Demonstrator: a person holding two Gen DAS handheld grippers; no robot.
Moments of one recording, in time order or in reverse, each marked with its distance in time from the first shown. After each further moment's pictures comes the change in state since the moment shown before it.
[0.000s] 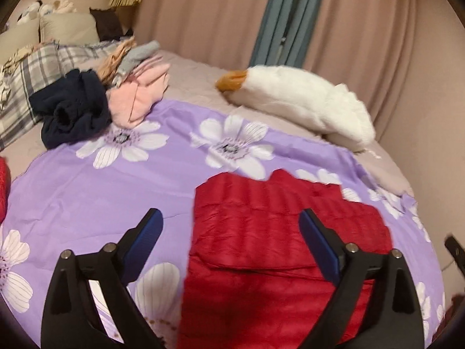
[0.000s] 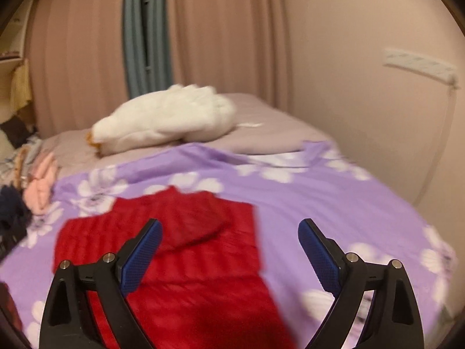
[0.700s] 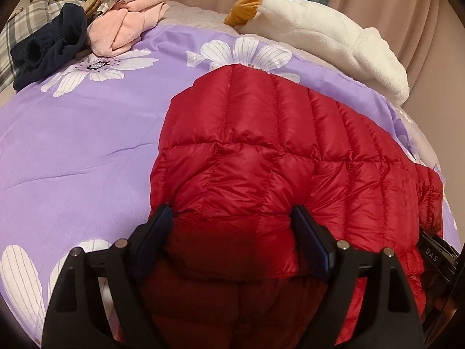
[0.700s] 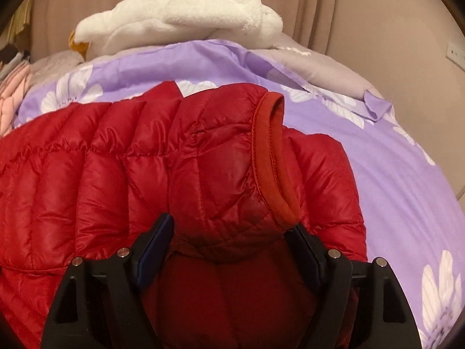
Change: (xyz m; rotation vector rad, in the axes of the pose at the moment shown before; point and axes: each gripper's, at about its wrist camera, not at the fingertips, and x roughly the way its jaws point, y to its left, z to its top) left arm 0.130 -0.003 -0.067 -0.021 0.182 0.042; right arm 0.175 0.044 -0.082 -0.193 0.261 -0.053
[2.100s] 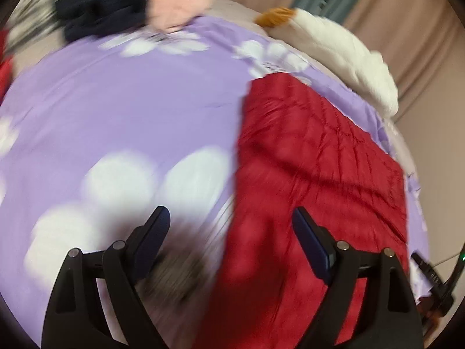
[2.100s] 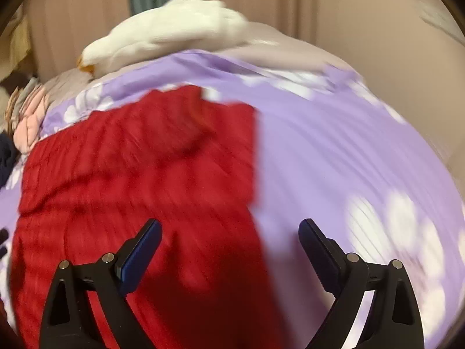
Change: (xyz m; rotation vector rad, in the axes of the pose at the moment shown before) left arm -0.131 0.094 -0.063 -0.189 0.086 -0.073; right arm -0.106 -0.115 -0.062 0.129 0.067 0.117
